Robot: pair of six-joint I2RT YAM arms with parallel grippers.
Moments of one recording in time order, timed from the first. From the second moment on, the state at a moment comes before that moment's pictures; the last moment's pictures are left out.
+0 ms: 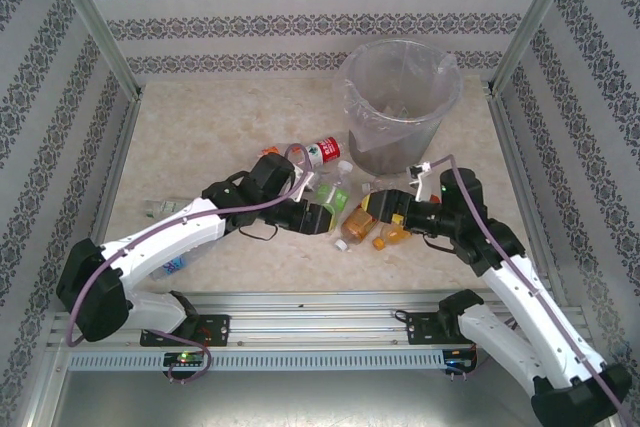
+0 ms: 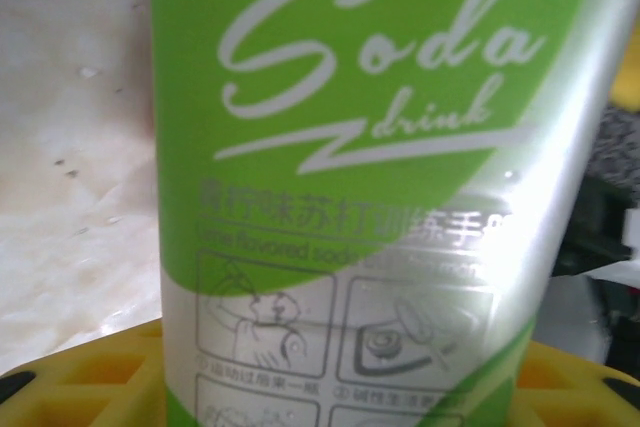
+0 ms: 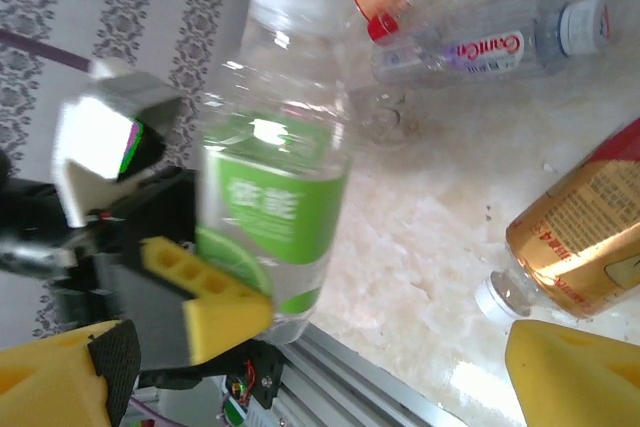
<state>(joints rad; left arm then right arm) -0.73 1.33 1.01 -0.49 0.51 -0.57 0.39 0.76 0.74 -0.55 -0.58 0.76</state>
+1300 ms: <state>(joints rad) -0.78 1.31 1.01 -0.41 0.40 -0.61 0.65 1.13 0.95 -0.42 -0.27 0.93</state>
